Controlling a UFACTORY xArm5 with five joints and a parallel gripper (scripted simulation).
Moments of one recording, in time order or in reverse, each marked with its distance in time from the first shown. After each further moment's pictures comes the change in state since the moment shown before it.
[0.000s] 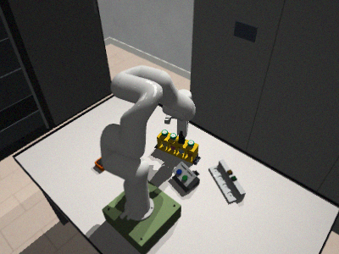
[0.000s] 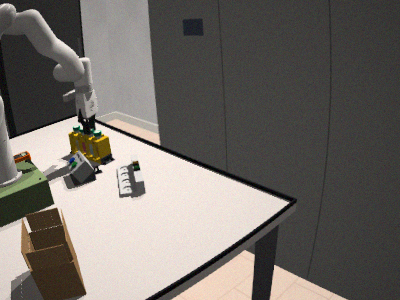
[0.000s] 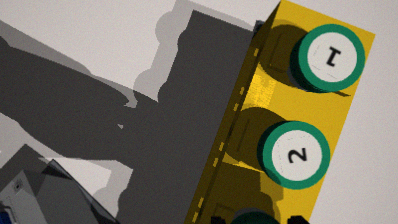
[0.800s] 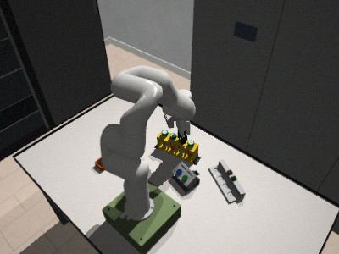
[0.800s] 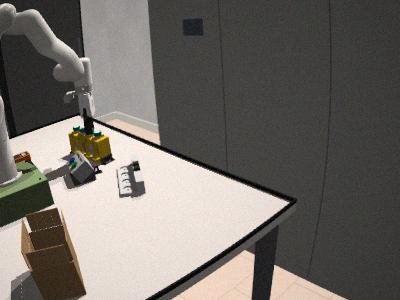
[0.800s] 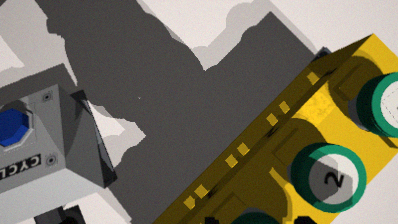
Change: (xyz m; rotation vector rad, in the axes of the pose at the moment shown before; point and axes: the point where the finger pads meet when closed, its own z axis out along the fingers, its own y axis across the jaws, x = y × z) arm 0.000 0.000 0.000 0.000 0.000 -0.425
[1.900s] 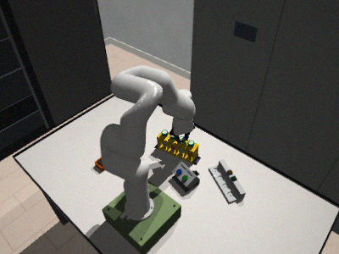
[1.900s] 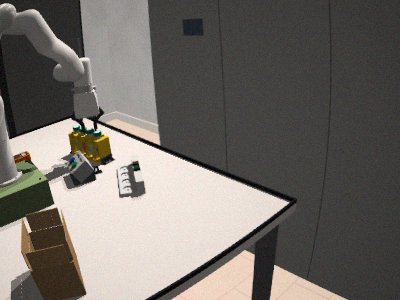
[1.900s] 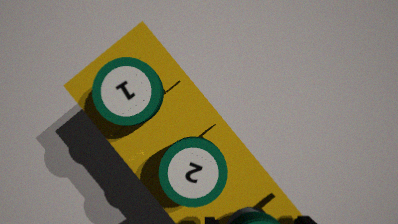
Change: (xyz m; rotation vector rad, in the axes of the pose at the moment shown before) arm 0.000 0.000 0.000 -0.001 0.000 1.469
